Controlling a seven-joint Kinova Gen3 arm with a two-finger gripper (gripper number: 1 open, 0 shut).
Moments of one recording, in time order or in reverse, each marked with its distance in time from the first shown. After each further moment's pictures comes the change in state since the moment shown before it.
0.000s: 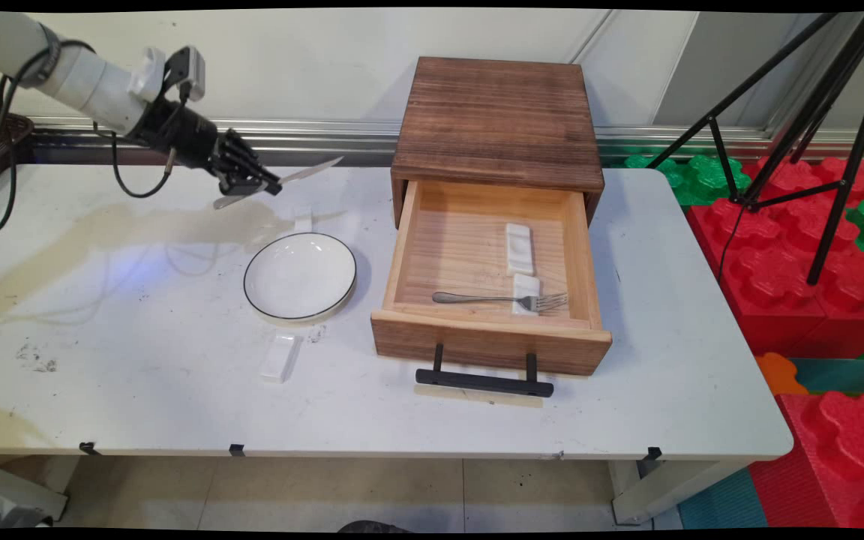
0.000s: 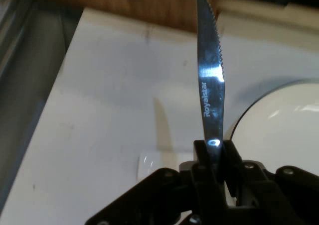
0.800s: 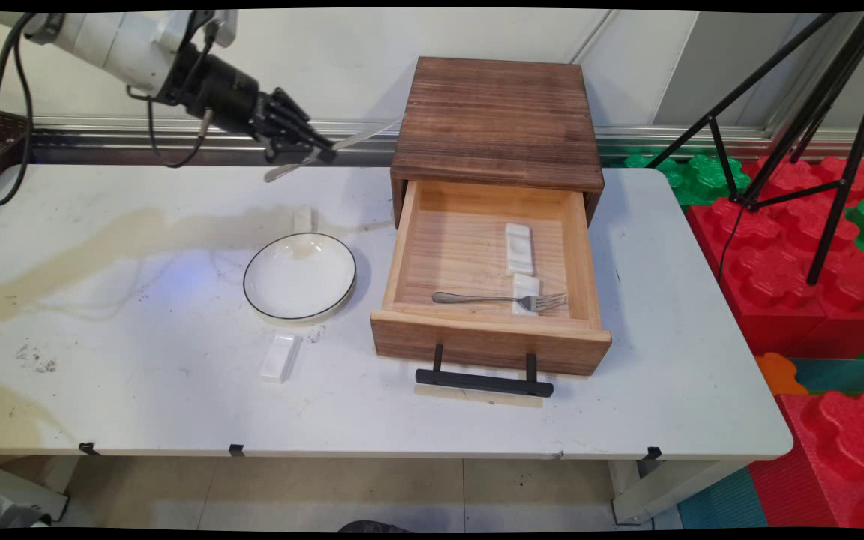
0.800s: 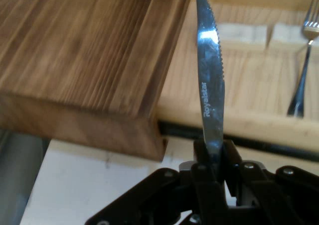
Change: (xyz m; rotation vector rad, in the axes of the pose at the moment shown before) arm 0.099 0.044 -0.012 -0.050 0.152 0.071
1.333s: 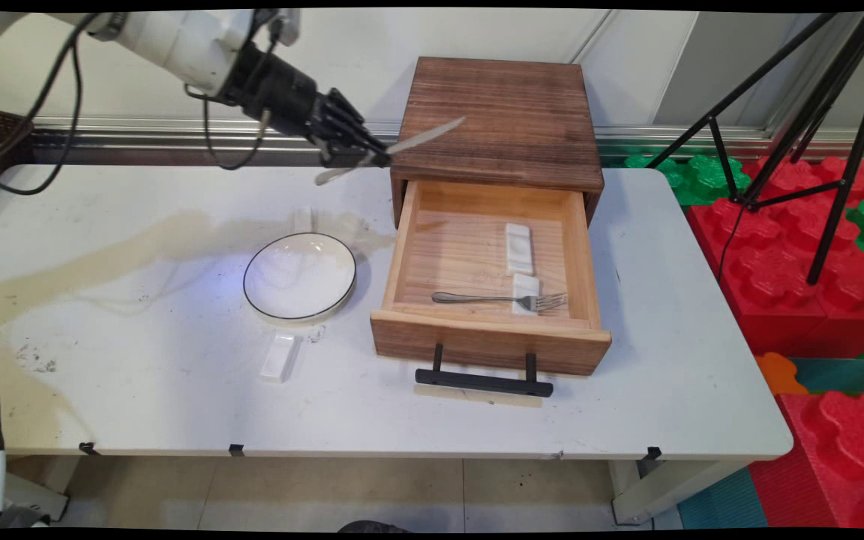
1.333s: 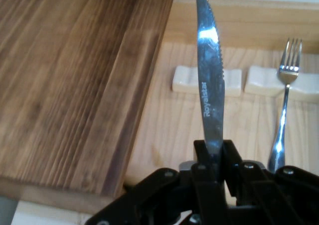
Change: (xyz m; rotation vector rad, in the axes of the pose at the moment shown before) arm 0.054 0.022 0.046 -0.042 0.026 0.038
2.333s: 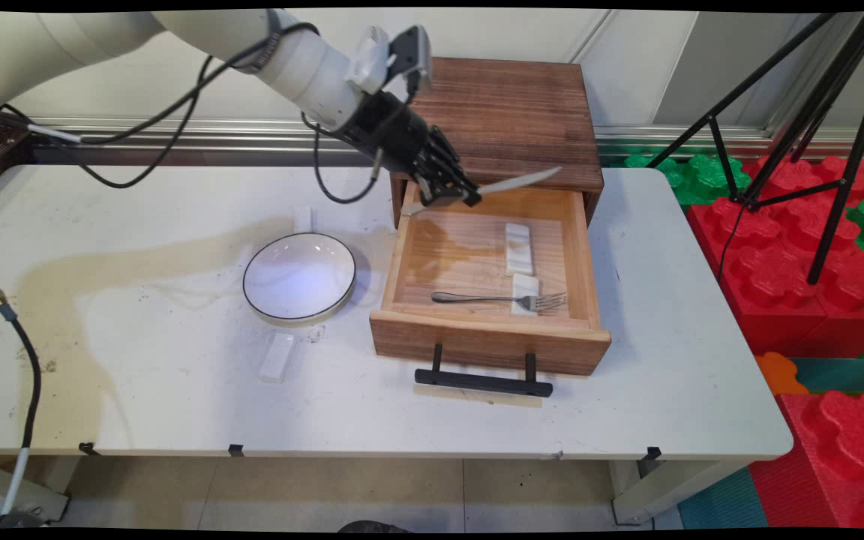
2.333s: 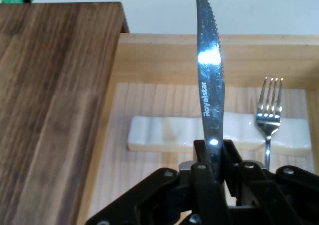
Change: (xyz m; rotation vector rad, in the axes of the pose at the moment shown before) arm 0.065 0.031 0.111 -0.075 -0.038 0.068
